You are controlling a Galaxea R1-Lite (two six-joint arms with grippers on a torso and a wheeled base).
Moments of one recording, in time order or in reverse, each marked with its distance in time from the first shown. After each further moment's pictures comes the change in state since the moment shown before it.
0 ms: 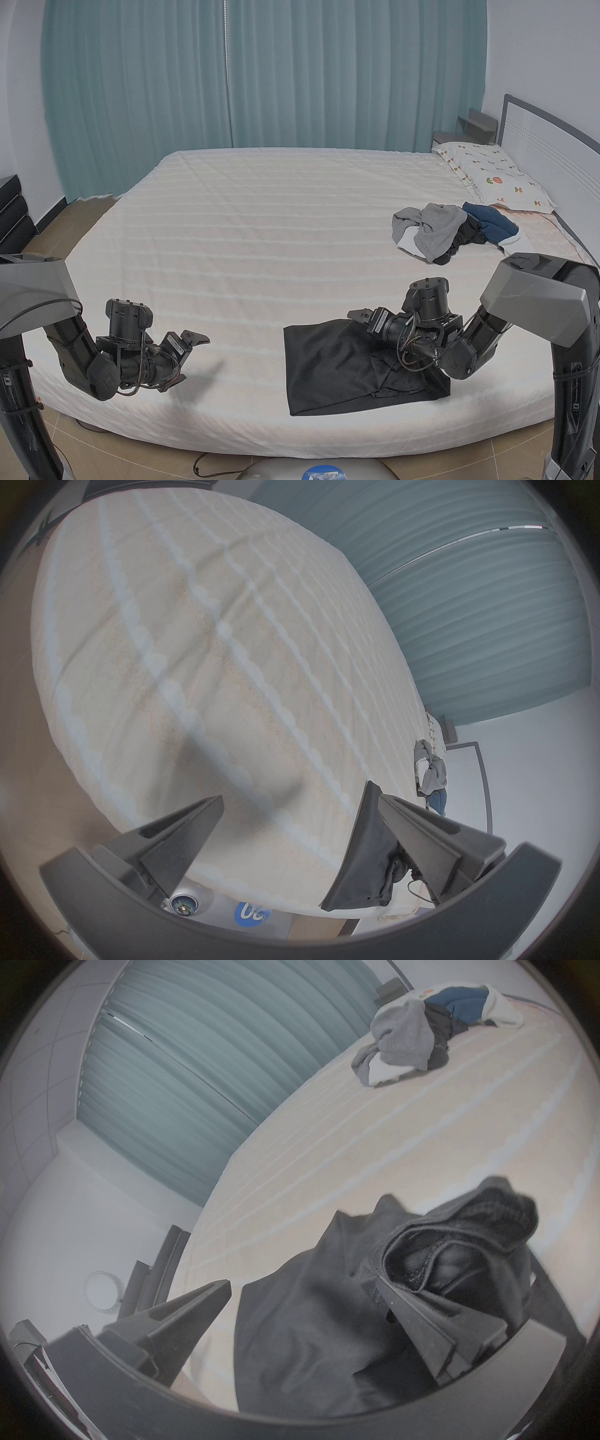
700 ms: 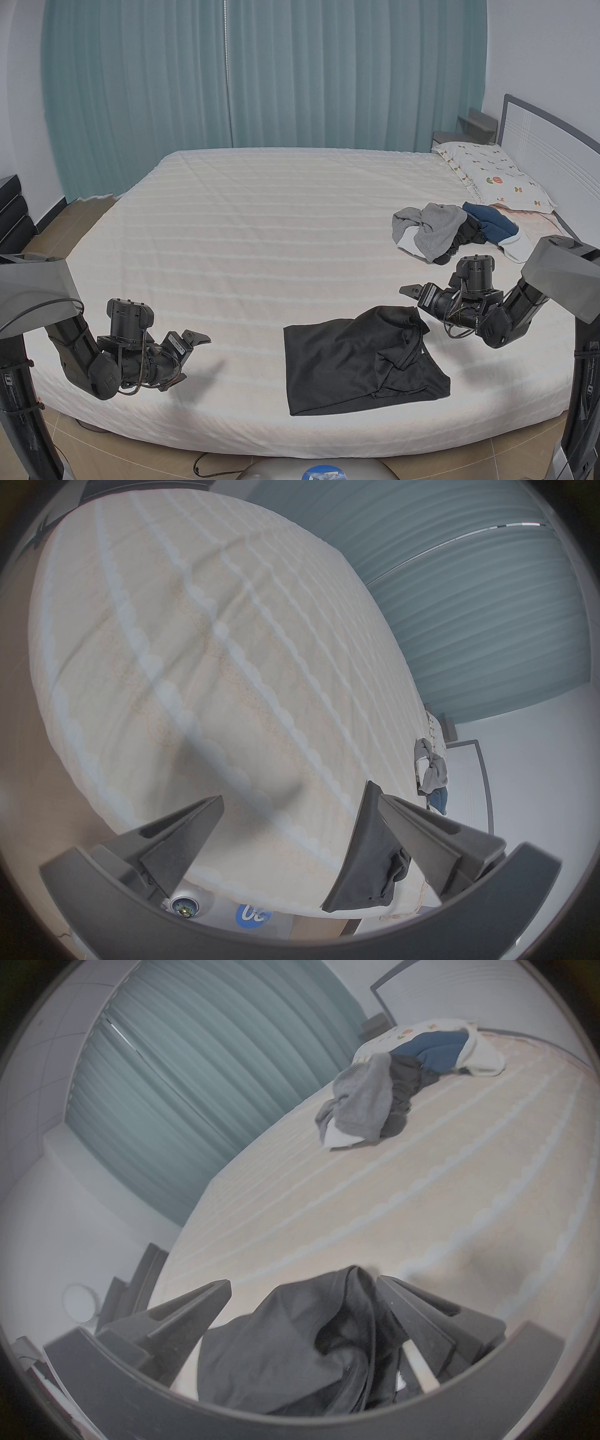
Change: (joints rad) left arm -0.001 0.007 -0.009 0.001 0.000 0.011; right arm -0.240 -0.058 -0.022 0.076 0.037 -0.147
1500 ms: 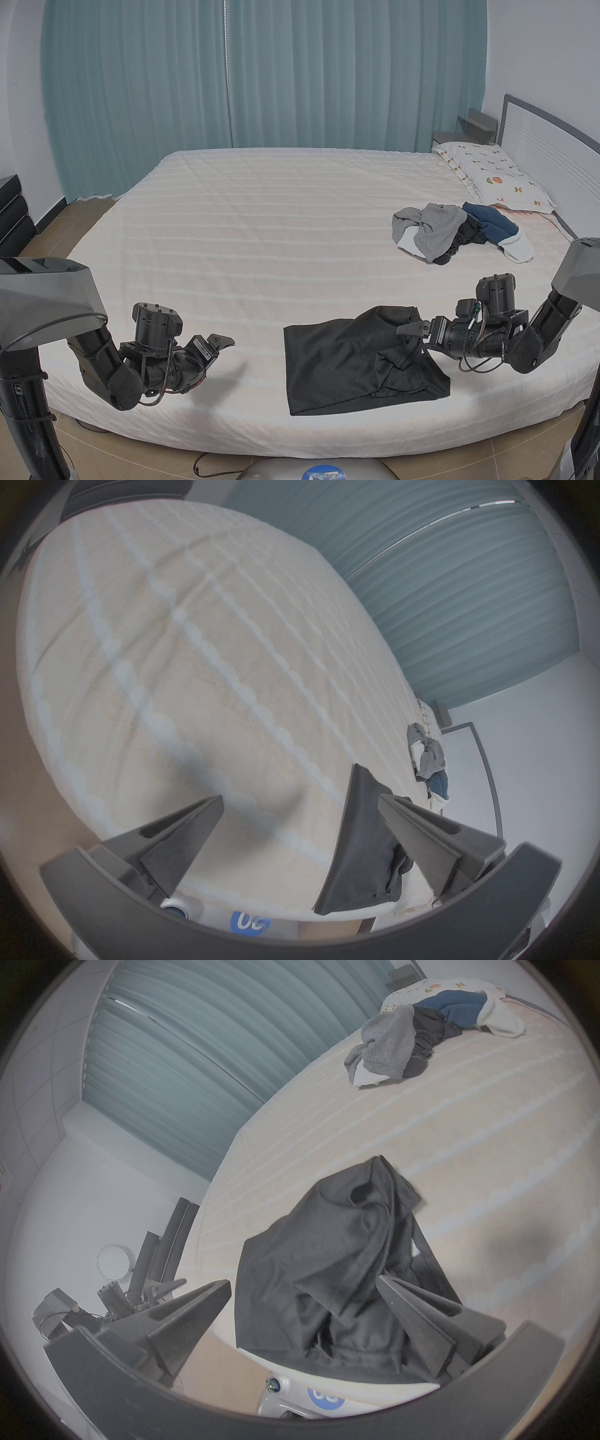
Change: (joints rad) left arm -0.137 0.032 -0.022 -0.049 0.101 -0.005; right arm 0.037 -0.215 0.338 0.016 0.260 -0.043
